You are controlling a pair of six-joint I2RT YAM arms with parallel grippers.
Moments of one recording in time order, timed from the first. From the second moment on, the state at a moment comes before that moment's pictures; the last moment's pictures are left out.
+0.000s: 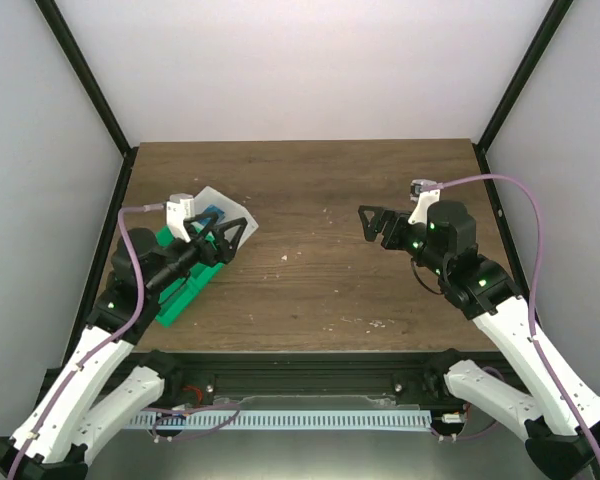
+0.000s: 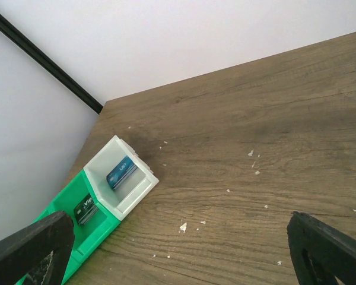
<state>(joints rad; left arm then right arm) -0.44 0.68 0.79 -0.21 0.26 -0.49 0.50 0.85 1.00 -0.50 -0.02 0.56</state>
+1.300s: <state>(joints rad) -0.44 0.68 0.66 -0.20 0.31 -0.42 0.10 1.59 1.06 -0.36 0.42 0.35</state>
